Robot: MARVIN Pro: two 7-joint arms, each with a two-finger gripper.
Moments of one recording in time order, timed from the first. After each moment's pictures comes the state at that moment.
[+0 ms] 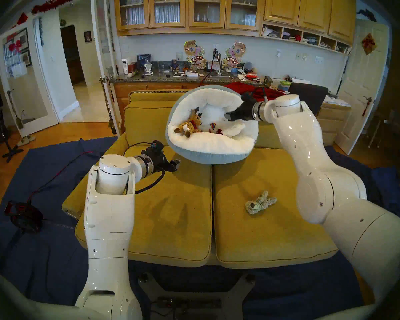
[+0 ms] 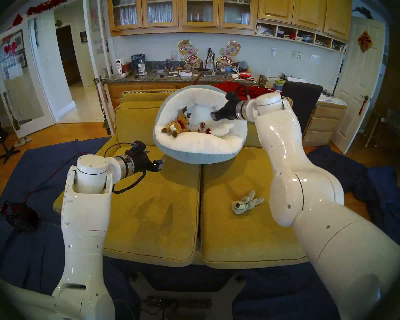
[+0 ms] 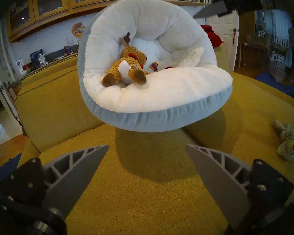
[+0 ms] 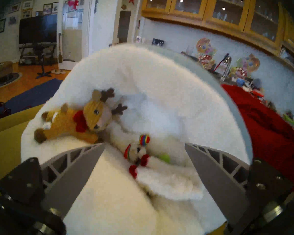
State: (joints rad) left arm 1.37 -1.63 -1.74 -1.73 0.54 0.55 -0.85; right arm -0.56 -1.42 1.58 -0.74 -0.35 0.36 0.81
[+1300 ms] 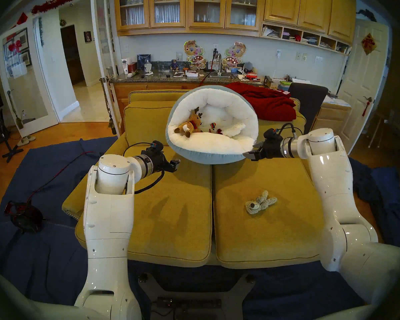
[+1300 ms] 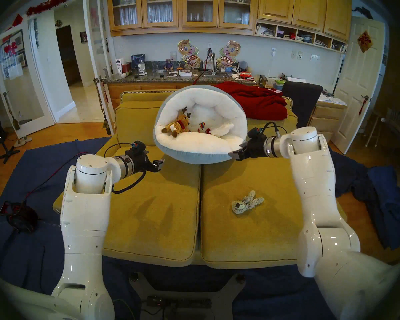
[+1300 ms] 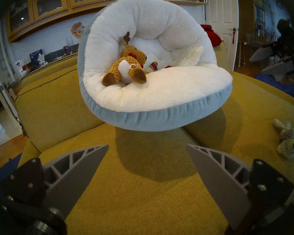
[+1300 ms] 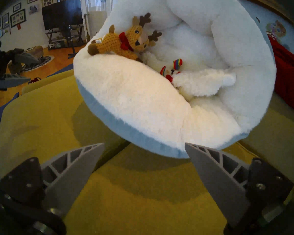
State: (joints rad) left arm 1.37 -1.62 -1.74 -1.72 0.54 0.55 -0.85; right arm -0.96 -1.20 1.67 -1.16 -0.33 0.47 1.19
